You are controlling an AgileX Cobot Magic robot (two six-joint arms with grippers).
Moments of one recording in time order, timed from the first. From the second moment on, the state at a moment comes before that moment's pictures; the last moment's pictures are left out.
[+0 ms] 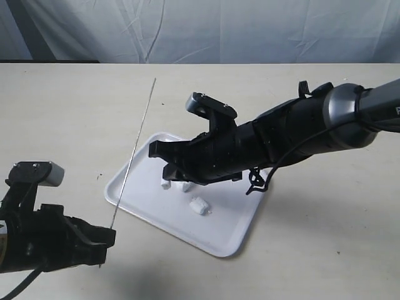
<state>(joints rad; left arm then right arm) -0.45 1.20 -0.21 1.43 -0.38 -1.74 0.69 1.90 -0.95 1.67 0.37 -0.97</state>
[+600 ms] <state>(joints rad) -0.45 1.20 -0.21 1.52 -0.36 -1.79 0.69 1.86 -0.99 1.59 0.33 -0.96</state>
